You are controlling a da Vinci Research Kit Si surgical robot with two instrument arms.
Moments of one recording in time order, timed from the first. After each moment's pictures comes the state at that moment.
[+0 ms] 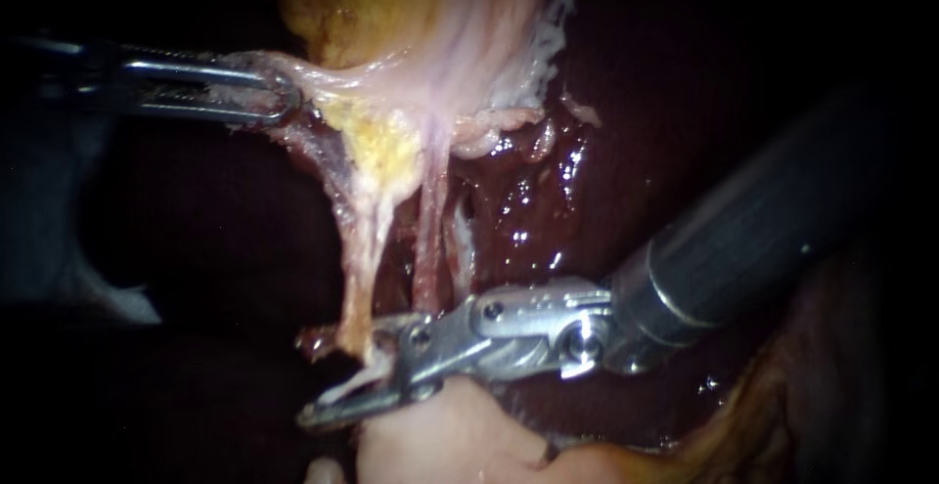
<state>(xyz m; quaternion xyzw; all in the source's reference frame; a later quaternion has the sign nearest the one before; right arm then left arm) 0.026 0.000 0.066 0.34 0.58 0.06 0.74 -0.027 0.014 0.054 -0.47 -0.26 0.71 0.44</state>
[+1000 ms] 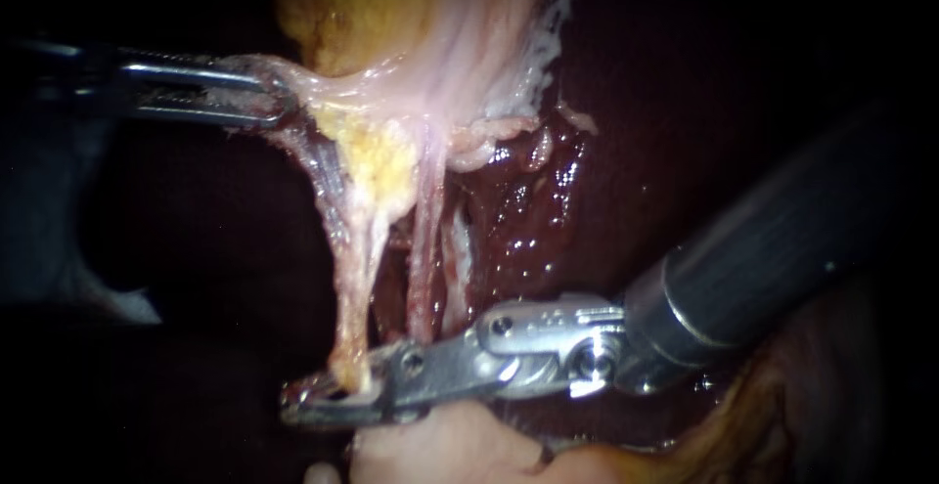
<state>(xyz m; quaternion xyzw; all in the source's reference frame) 0.025 0.001 0.064 0.37 0.57 0.09 0.73 -0.027 0.014 0.054 -0.47 -0.26 0.71 0.44</state>
